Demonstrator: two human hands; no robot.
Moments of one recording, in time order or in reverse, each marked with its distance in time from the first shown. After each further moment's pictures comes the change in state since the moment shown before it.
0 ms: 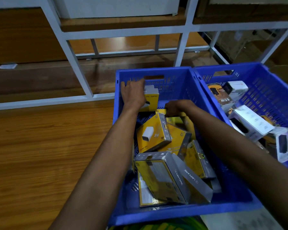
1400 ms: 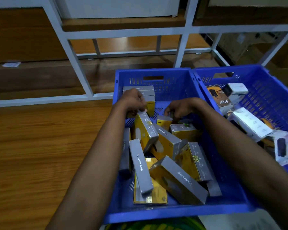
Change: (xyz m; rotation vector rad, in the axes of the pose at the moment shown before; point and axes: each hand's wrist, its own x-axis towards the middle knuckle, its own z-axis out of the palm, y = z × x) left_hand -0.006 -0.021 -0.010 -0.545 -0.540 -0.140; right_hand -0.059 0.019 -0.013 0.274 -0.087 -0.297
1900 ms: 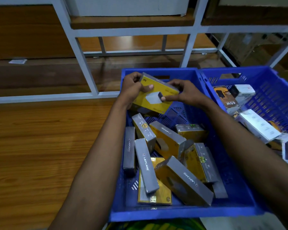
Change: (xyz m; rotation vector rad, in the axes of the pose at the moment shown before) left_hand -0.007 0.004 -0.018 -0.671 0.260 0.183; right_hand -0.005 -0.003 -0.006 0.534 0.741 -0.360
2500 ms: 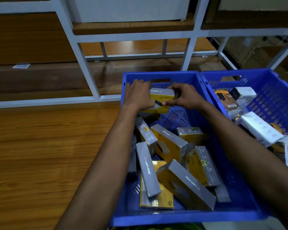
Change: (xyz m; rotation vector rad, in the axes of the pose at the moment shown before) left_hand -0.015 0.020 0.017 1.187 -0.046 0.226; right_hand 0.000 -0.005 0.005 -0.205 0.046 0.024
